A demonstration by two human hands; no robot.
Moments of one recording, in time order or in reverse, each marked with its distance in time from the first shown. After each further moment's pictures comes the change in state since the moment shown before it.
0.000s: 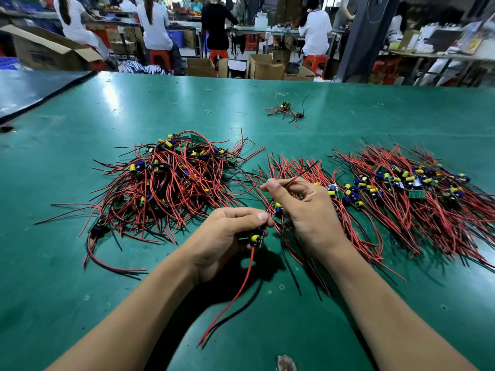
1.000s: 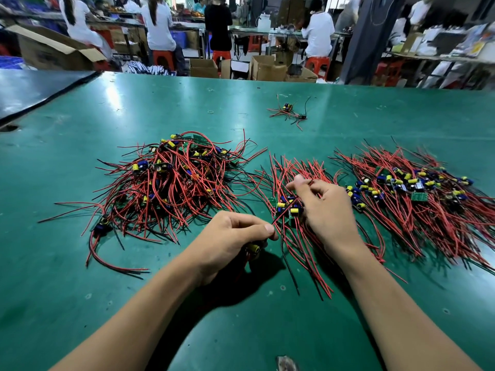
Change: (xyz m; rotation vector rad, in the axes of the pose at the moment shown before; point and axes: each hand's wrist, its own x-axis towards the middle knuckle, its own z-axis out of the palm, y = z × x) left_hand -0.002 -0.005 -0.001 0.191 0.040 0.043; right_hand 0.007 0.007 -0.020 -0.382 0.162 0.096
